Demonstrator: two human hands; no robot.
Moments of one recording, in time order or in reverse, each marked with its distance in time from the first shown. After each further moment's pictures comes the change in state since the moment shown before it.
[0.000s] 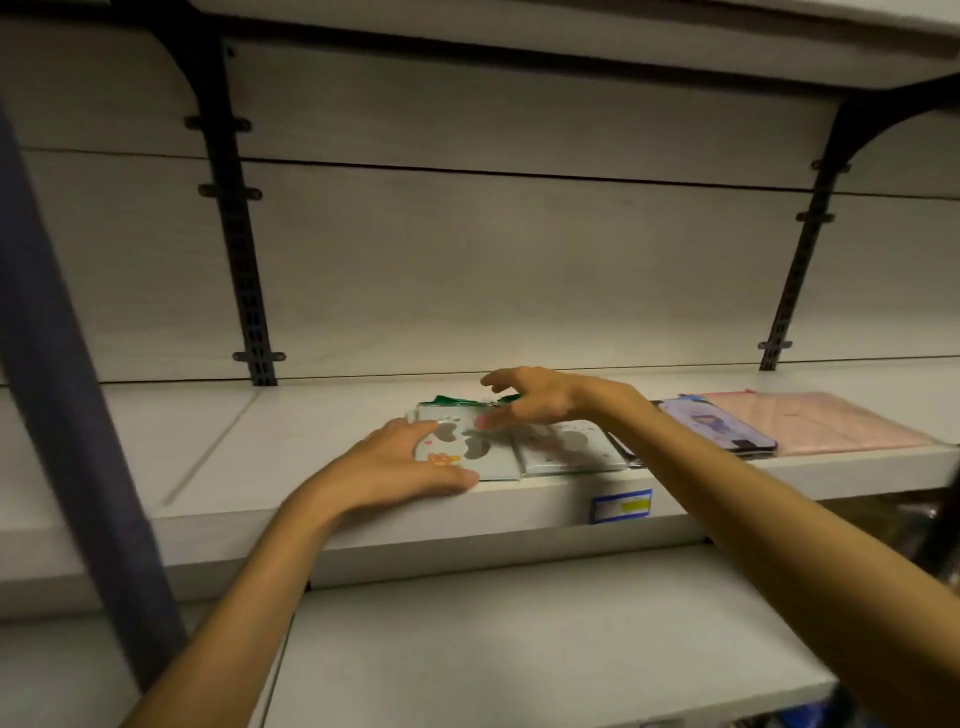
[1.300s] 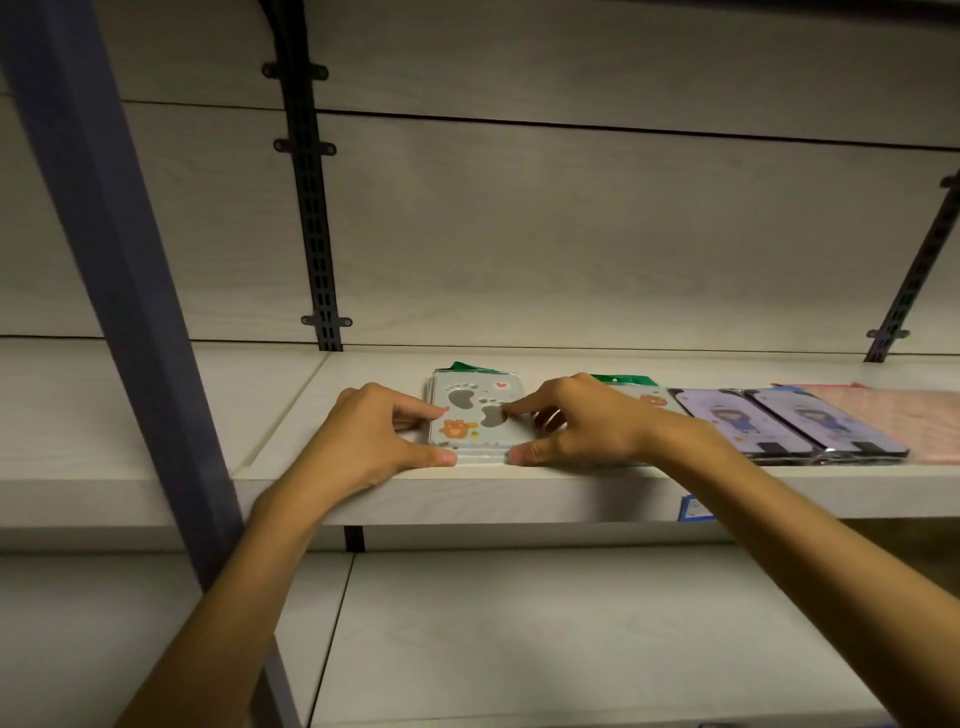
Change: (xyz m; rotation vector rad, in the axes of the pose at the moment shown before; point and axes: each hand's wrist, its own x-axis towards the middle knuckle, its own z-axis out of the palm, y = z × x) left_hand -0.024 -0.064 -0.030 -0.132 0.280 -0.027; right_hand -0.019 -0.040 0.045 -0.103 0.099 -0.241
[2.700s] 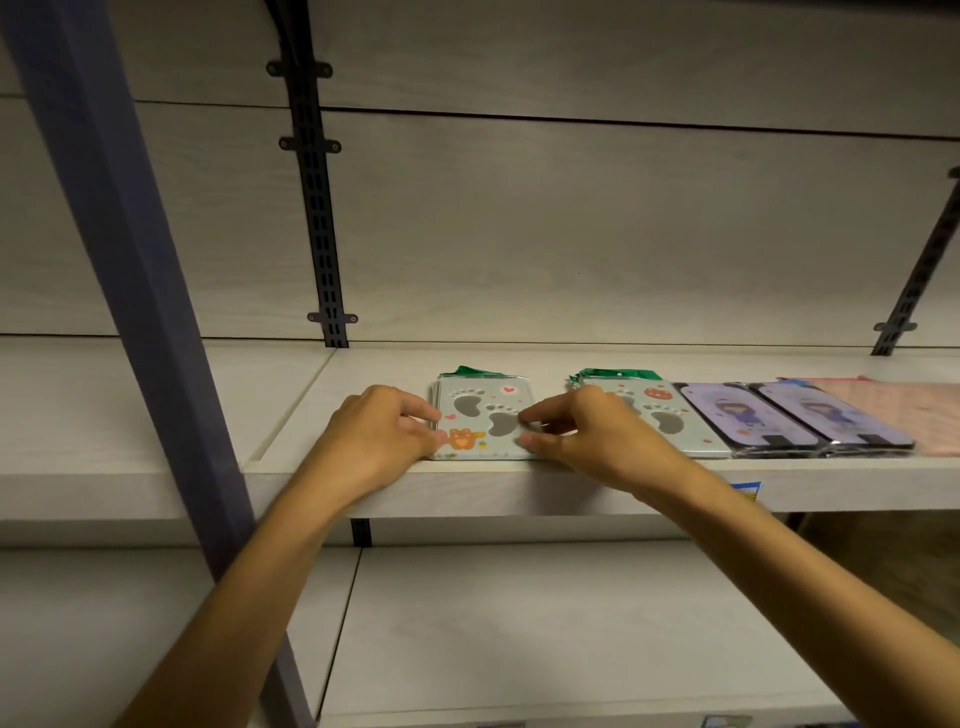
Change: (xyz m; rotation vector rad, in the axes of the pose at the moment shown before) left_hand -0.016 0.016 0.000 -0.010 0.042 -0.189; right_hand -0.028 -0.026 0.020 0.300 0.226 0.200
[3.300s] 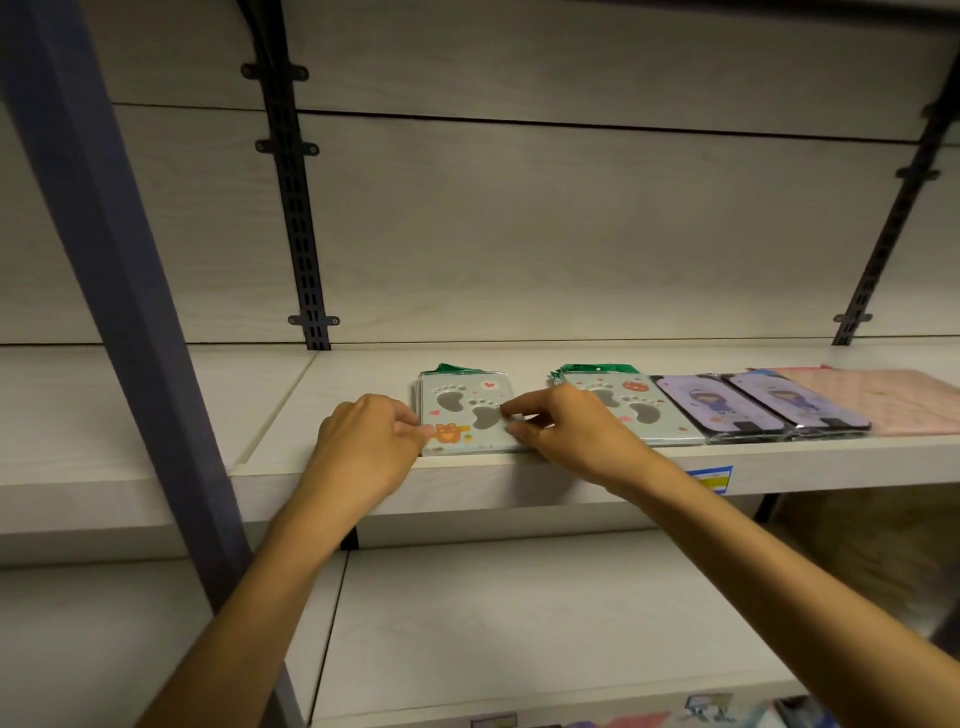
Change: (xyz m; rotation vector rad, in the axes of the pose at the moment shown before) left_hand -0.011 0.006 0.009 0.159 0.116 0.041; right_hand 0.001 -0.002 0.008 -0.033 0.046 -0.010
